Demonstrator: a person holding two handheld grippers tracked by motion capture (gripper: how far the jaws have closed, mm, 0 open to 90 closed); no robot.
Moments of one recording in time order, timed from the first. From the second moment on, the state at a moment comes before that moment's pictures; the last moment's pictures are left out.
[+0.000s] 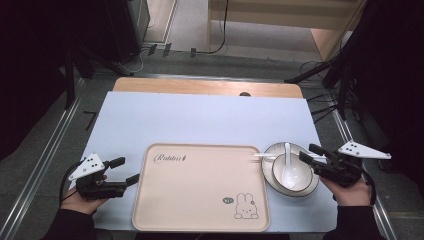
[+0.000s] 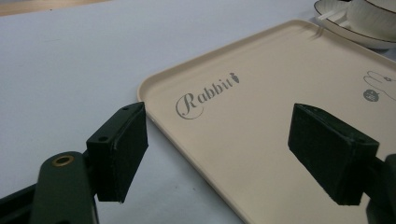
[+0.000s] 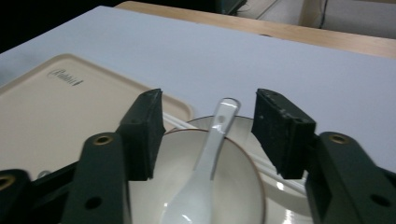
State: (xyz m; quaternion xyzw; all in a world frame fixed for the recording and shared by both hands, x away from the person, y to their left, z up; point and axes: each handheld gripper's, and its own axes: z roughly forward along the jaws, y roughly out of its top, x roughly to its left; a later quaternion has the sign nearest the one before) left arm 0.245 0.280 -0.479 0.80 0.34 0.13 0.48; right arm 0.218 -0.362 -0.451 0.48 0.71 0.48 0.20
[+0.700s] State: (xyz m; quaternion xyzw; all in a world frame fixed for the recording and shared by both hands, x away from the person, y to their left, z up) left arm 0.245 0.280 -0.479 0.80 0.34 0.13 0.48; right arm 0.267 -0.405 -0.502 0.54 0.72 0.40 0.15
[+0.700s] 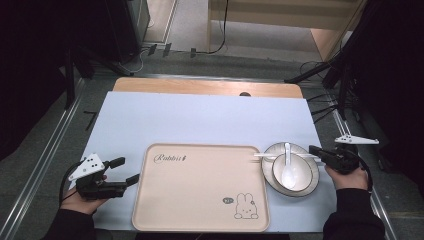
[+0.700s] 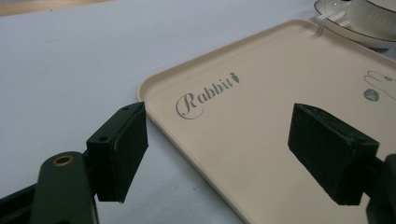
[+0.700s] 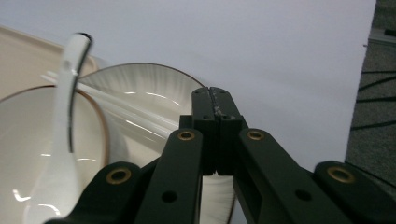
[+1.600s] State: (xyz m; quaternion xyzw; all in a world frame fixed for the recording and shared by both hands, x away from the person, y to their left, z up) left arm 0.245 0.280 -0.479 0.80 0.34 0.13 0.47; right arm 0.270 -0.411 -0.516 0.54 0.75 0.37 0.11
